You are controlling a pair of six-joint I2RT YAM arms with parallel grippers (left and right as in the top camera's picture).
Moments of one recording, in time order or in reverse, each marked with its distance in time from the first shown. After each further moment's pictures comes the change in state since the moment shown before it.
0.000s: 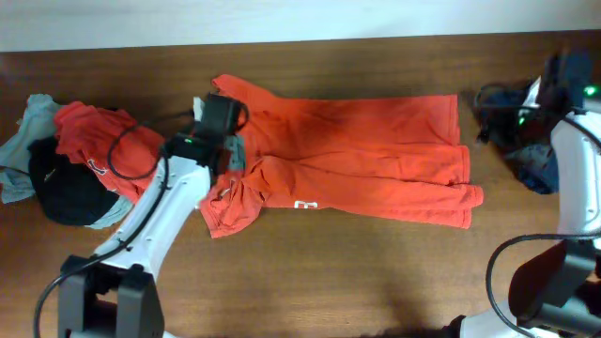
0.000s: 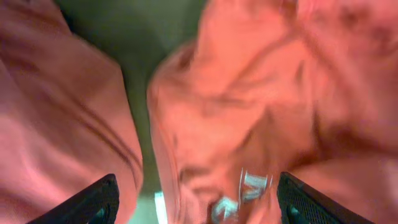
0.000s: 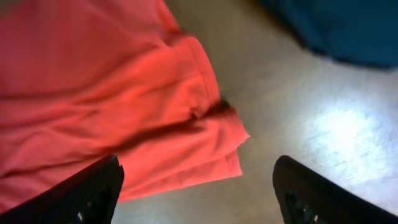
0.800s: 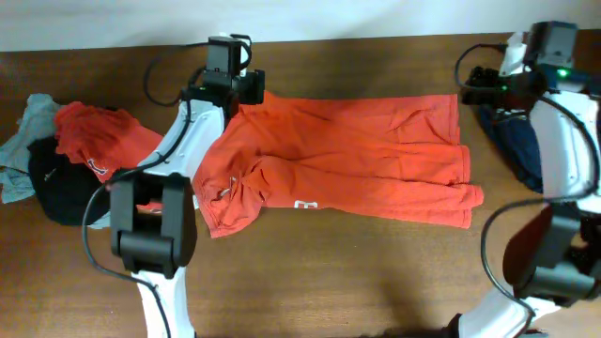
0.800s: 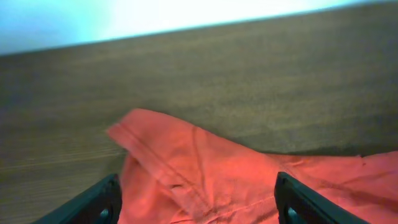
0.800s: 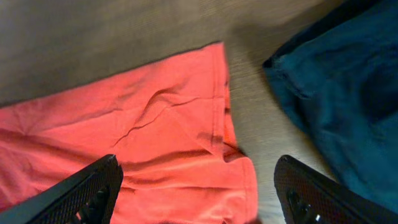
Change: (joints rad) left arm 0.060 0.492 0.460 0.352 0.289 0.249; right arm 0.068 0.164 0.066 0.346 -0.089 -0.156
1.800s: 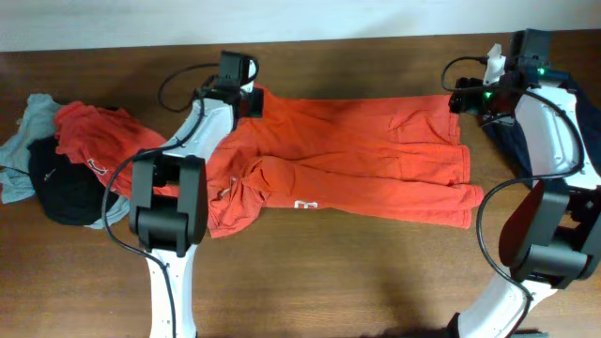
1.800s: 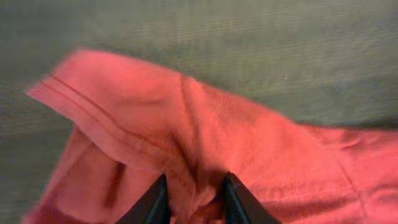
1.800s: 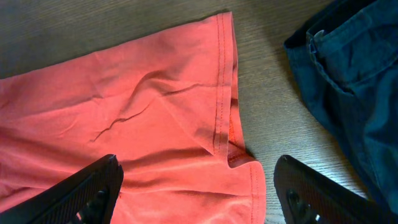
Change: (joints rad) left arm 0.000 0.175 0.116 -0.106 0.022 -0.024; right arm 0.012 0.092 0.000 0.000 0.000 -0.021
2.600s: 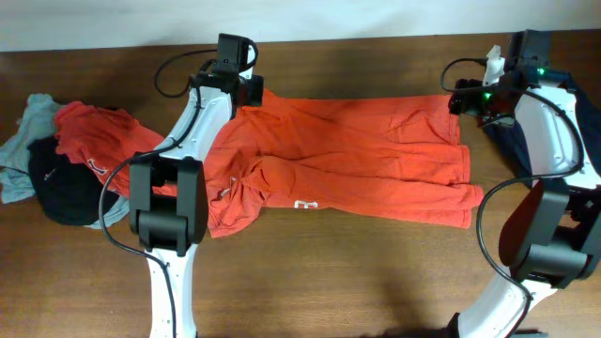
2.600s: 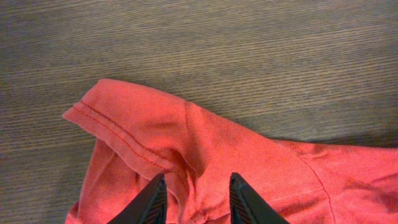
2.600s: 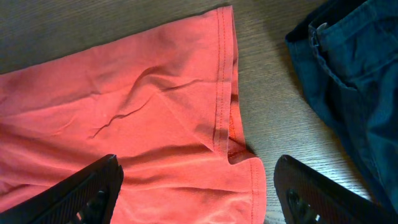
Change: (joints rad) left arm 0.000 0.008 0.118 -0.115 0.000 -0.003; right arm 0.000 0.002 0.000 -0.013 0.000 -0.002
